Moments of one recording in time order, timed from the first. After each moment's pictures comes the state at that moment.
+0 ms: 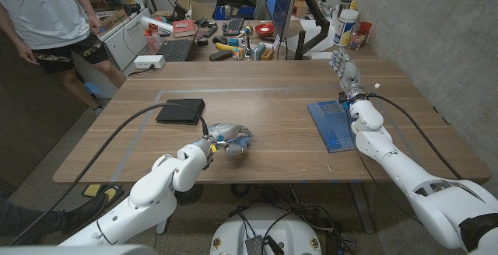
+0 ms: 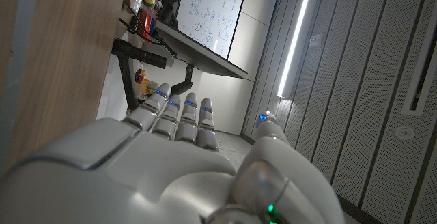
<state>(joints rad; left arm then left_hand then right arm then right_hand) 1.26 0.78 0.46 -2.22 0.87 0.37 -0.22 0.94 -0.06 0.42 -0.15 0.33 0.48 -0.18 0.27 0.20 0.37 -0.17 0.23 0.22 0.35 -0.04 0.24 0.21 0.55 0.20 0.32 0.18 -0.66 -0.39 -0.34 -1.01 0.59 0.55 0.03 0.23 0.06 0.30 -0.11 0.20 0.28 0.04 0.20 0.18 0.26 0.06 0.21 0.18 0.16 0.01 0.19 0.18 0.21 -0.02 0.21 0.18</state>
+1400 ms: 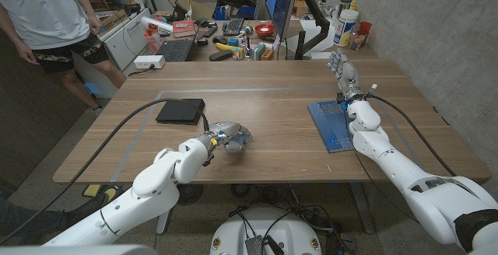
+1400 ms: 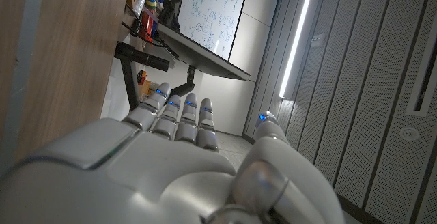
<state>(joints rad) 1.18 0.81 0.50 -2.22 0.79 0.44 -0.27 1.16 0.02 0.48 -0.15 0.18 0.60 -0.10 0.30 0.21 0.55 -0.14 0.29 0.26 0.56 -0.05 0.29 0.24 0.82 0.09 0.33 0.17 -0.64 -0.37 -0.35 -0.96 0.59 0.56 0.04 0.23 0.06 0.30 -0.11 0.20 0.28 0.04 0.20 0.18 0.25 0.06 0.21 0.18 0.16 0.01 0.19 0.18 0.21 -0.02 0.21 0.18</state>
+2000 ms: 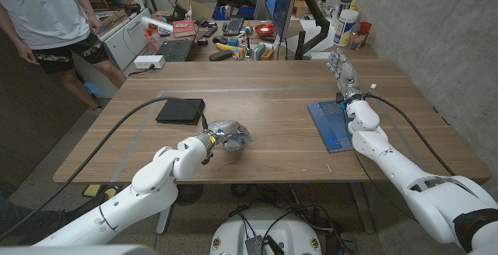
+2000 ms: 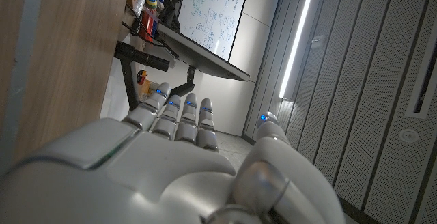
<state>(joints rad) 1.17 0.82 0.51 -2.21 0.76 0.44 -0.25 1.17 0.01 0.50 -0.16 0.17 0.64 -0.09 0.31 0.21 0.59 -0.13 0.30 0.27 0.60 -0.06 0.29 0.24 0.83 0.09 0.32 0.17 -0.64 -0.37 -0.36 -0.96 0.58 0.56 0.03 0.22 0.05 0.30 -0.11 0.20 0.28 0.04 0.20 0.18 0.25 0.06 0.21 0.18 0.16 0.01 0.19 0.18 0.21 -0.02 0.21 0.18</state>
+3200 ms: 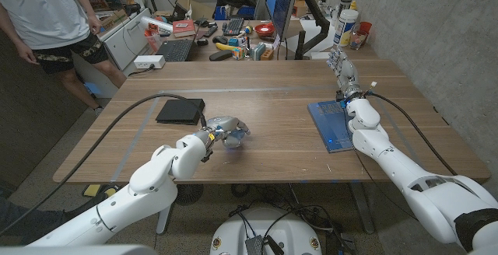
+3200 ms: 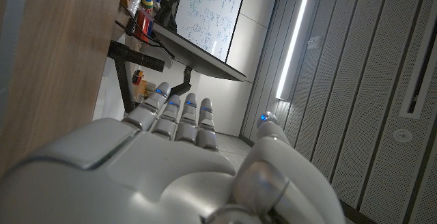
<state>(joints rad) 1.17 0.84 0.50 -2.26 0.74 0.49 -0.23 1.18 0.01 0.49 -0.14 0.17 0.65 -0.08 0.31 0.21 0.61 -0.13 0.29 0.27 0.63 -0.06 0.29 0.25 0.85 0.07 0.30 0.17 -0.64 -0.37 -0.36 -0.98 0.58 0.56 0.02 0.22 0.05 0.30 -0.11 0.20 0.28 0.04 0.20 0.18 0.25 0.06 0.21 0.18 0.16 0.01 0.19 0.18 0.21 -0.02 0.21 0.18</state>
